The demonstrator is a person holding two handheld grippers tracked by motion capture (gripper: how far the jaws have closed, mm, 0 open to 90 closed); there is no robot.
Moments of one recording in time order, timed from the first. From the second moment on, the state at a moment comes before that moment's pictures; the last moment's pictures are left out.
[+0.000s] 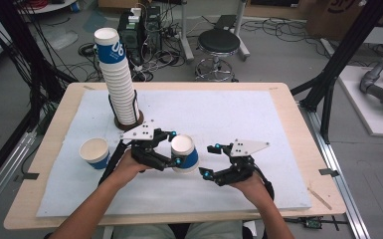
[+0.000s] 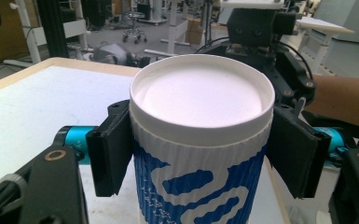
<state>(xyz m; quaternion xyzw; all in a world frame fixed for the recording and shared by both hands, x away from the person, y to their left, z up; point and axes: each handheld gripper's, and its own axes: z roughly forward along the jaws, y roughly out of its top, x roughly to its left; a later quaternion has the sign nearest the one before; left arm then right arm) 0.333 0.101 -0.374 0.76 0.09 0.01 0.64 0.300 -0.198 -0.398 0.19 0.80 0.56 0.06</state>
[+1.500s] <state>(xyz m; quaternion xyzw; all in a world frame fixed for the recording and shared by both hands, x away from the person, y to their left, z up) 0.321 0.088 -0.366 0.79 0.07 -0.04 0.61 0.296 -0.190 -0.391 0.13 0.85 0.51 0.02</state>
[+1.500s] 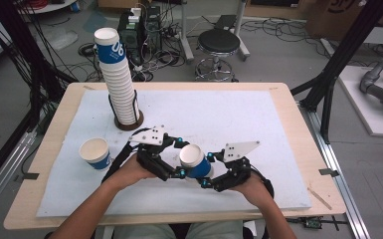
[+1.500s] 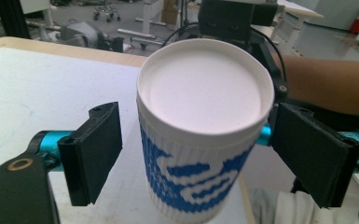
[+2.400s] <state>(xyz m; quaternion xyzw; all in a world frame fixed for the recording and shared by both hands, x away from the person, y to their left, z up) 0.327 0.084 -0.360 0.85 0.06 -0.03 0.52 0.309 -0.159 -0.350 0.06 0.95 0.31 0.06</state>
